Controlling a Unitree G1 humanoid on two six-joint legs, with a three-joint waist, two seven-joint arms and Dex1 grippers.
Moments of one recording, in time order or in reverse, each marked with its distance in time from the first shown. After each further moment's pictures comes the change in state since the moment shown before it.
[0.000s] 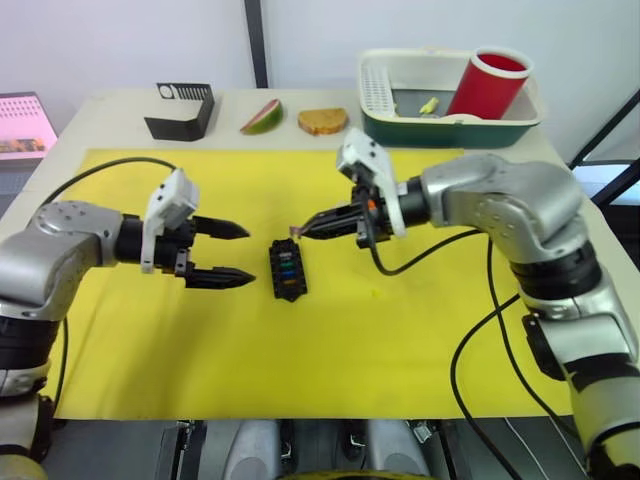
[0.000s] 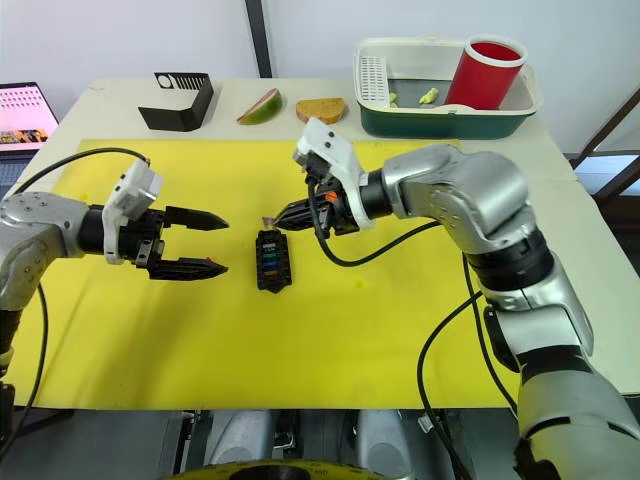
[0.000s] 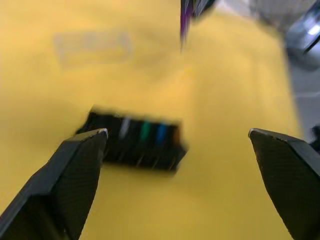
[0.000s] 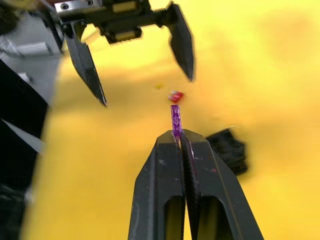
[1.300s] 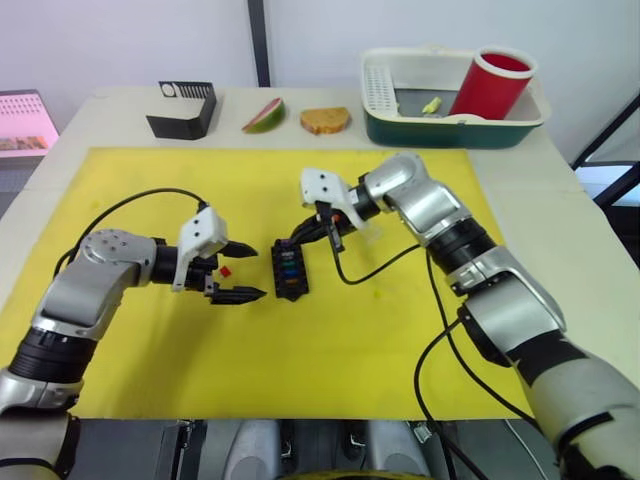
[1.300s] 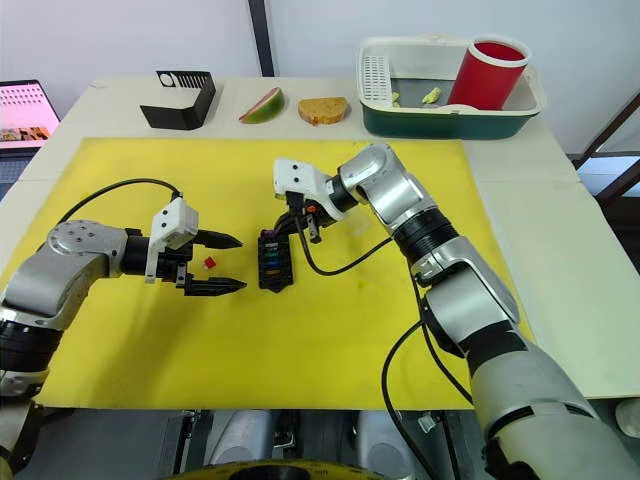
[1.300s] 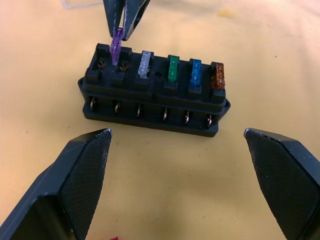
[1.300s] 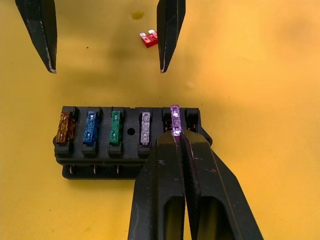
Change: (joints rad) left arm 0.062 -0.119 -0.073 0.005 0.153 -0.124 0.085; right arm -0.093 0.282 0.085 0.716 -0.543 -0.734 0.355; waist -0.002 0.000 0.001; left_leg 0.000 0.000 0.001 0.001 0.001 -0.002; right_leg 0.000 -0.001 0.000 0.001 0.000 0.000
